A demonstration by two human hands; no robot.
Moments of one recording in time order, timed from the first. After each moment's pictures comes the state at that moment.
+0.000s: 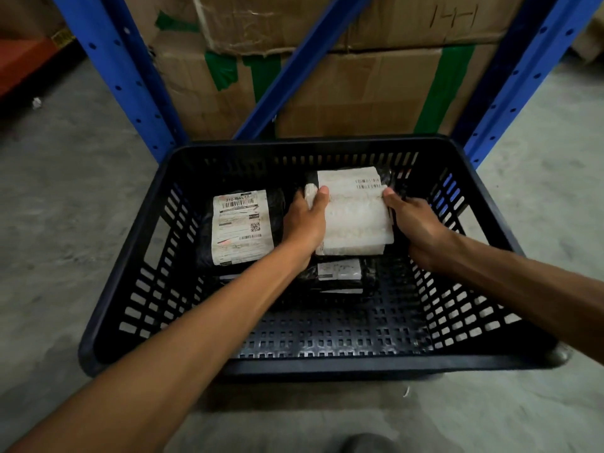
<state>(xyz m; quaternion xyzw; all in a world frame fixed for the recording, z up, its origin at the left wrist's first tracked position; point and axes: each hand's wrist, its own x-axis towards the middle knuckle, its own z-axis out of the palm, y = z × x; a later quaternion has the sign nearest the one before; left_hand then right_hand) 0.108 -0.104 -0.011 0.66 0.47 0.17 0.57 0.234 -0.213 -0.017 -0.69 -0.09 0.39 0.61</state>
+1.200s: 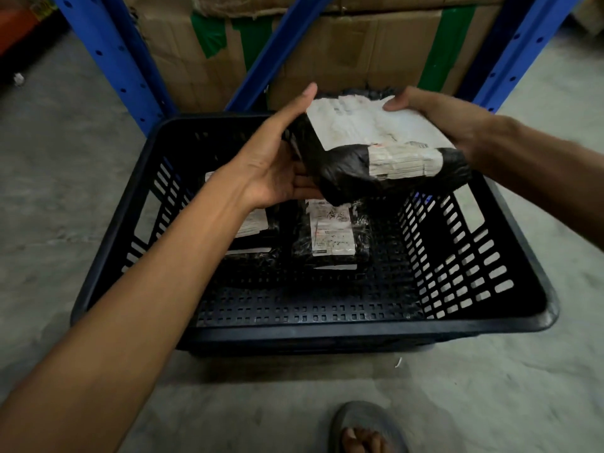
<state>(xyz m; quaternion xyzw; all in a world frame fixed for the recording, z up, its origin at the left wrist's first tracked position) 0.088 -0.064 0.052 0.50 0.31 0.03 0.81 0.295 -0.200 0.066 -0.62 -0.20 0.54 0.52</state>
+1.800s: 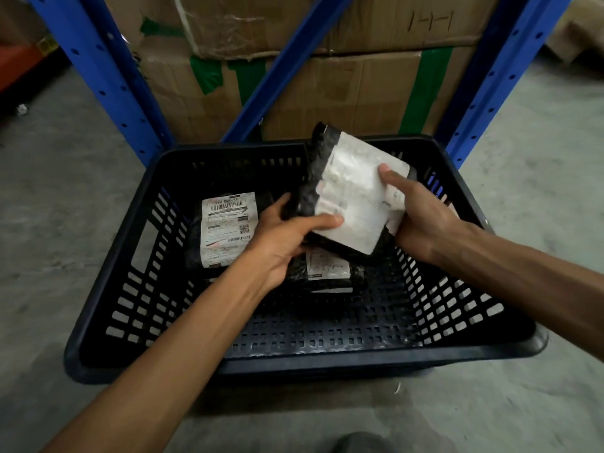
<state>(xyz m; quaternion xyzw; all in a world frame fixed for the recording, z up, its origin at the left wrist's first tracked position) 0.072 -0.114 0.011 0.52 0.37 0.17 0.75 0.237 -0.229 0.018 -0.55 -0.06 0.47 0.69</state>
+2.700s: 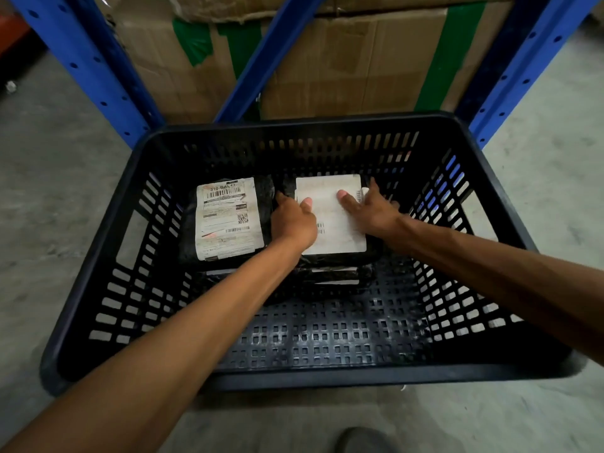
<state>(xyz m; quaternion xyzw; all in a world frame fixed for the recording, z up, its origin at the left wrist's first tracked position) 0.122 -0.089 -0.049 0.71 0.55 0.11 0.44 0.243 -0.167 -0.061 -0.85 -0.22 0.36 0.31</state>
